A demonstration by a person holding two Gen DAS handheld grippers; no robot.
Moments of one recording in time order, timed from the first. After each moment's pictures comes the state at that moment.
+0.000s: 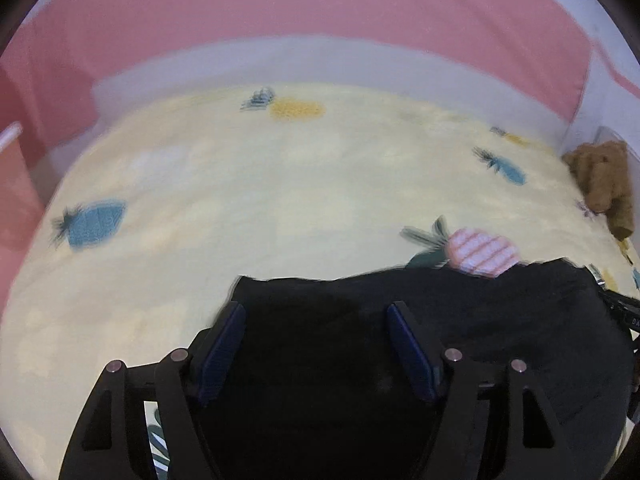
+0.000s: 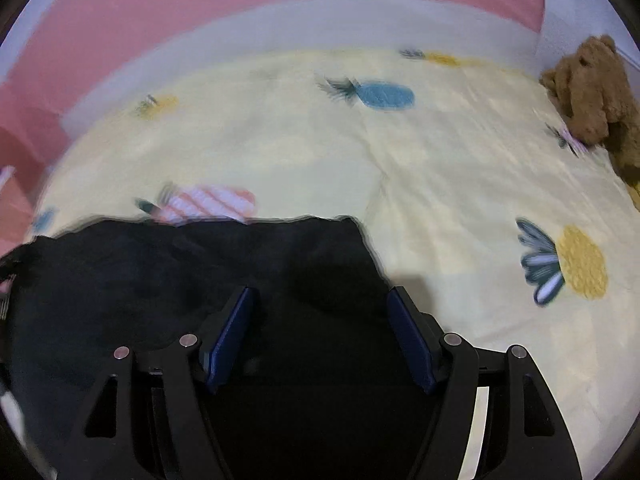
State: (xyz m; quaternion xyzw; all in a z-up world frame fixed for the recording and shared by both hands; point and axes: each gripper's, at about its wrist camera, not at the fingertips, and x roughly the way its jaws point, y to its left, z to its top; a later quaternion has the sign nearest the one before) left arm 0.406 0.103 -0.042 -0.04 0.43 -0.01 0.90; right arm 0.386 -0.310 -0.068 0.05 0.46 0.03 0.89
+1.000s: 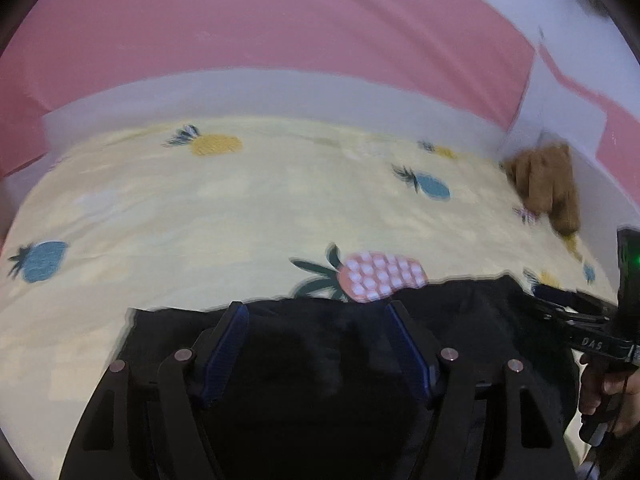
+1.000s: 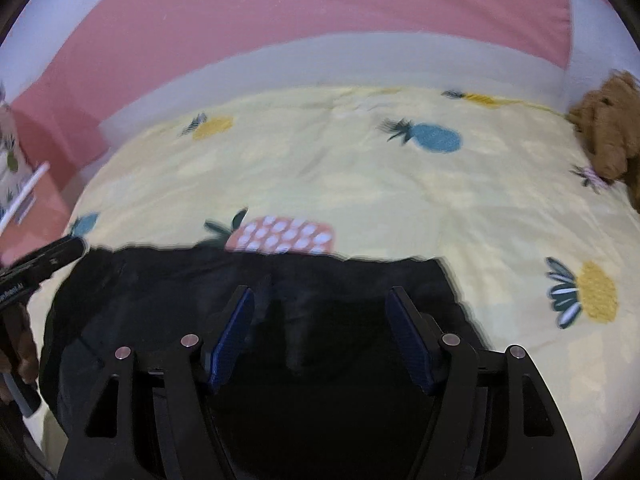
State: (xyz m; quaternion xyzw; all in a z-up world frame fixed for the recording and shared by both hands) left arm 0.398 0.019 0.002 -0.04 0.40 -0.12 0.91; right arm 0.372 -0.236 -0.018 0.02 0.43 0.09 0.90
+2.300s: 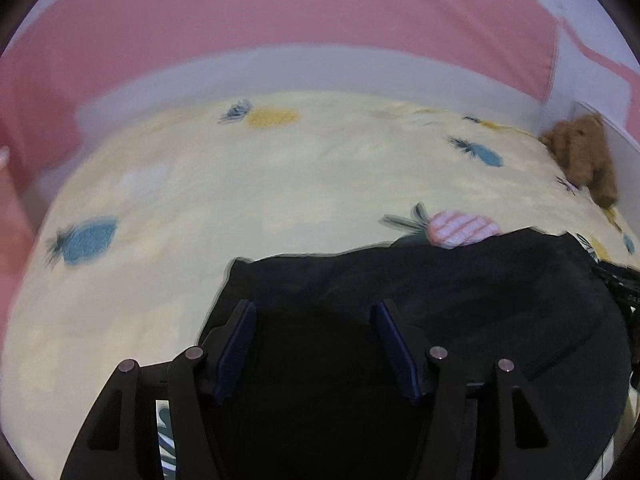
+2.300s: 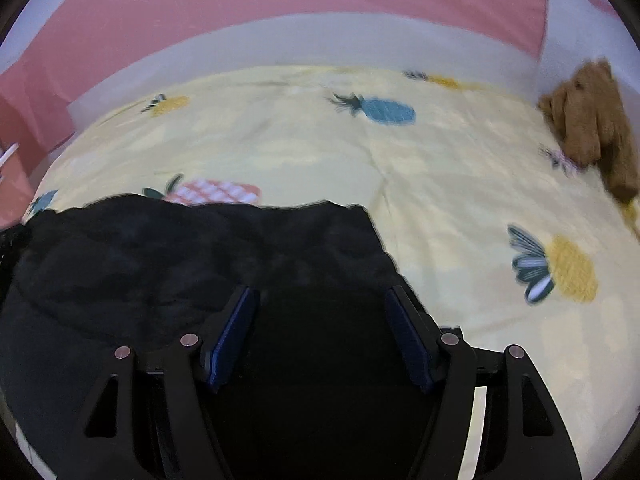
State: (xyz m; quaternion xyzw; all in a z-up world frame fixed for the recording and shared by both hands) left arm 0.383 0.104 -0.044 -0.02 0.41 -0.06 0.91; right arm 0.357 -0.300 -0.065 0.02 0.42 0.03 0.91
